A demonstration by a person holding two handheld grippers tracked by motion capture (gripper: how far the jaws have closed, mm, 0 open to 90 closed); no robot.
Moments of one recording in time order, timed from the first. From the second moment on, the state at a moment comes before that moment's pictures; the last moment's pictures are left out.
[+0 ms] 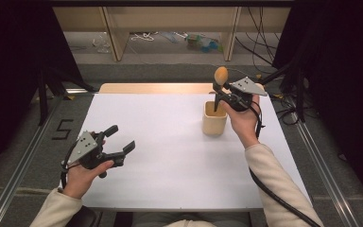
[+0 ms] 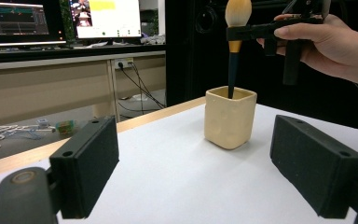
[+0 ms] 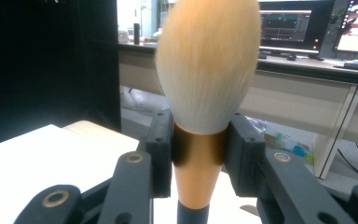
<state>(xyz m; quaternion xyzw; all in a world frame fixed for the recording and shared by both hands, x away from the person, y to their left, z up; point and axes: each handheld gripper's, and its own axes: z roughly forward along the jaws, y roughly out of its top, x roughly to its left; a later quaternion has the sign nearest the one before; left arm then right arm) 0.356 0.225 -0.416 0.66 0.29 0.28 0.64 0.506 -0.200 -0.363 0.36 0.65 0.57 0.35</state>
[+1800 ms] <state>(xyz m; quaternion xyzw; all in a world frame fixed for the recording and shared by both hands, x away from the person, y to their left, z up) 0.356 0.225 -0.415 0.66 0.28 0.28 0.63 0.512 -0.196 -0.386 0.38 0.67 0.55 0.33</state>
